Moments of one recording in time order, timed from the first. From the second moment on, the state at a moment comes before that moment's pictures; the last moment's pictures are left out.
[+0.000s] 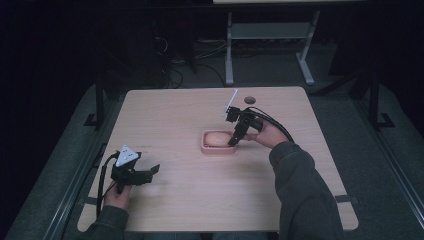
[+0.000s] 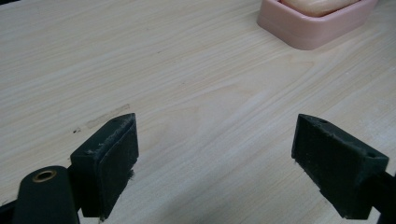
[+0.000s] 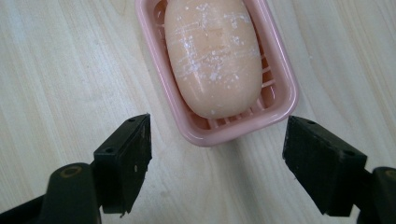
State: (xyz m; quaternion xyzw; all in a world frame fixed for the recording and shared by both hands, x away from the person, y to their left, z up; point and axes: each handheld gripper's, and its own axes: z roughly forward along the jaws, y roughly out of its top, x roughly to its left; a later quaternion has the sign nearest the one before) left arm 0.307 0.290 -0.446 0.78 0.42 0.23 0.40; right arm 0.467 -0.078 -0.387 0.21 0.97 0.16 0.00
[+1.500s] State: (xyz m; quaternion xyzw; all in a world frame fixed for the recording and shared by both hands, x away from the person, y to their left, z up) left arm 0.306 0.287 -0.447 0.79 0.41 0.23 0.39; right arm 0.442 -0.123 -0.388 0.24 0.96 0.16 0.00
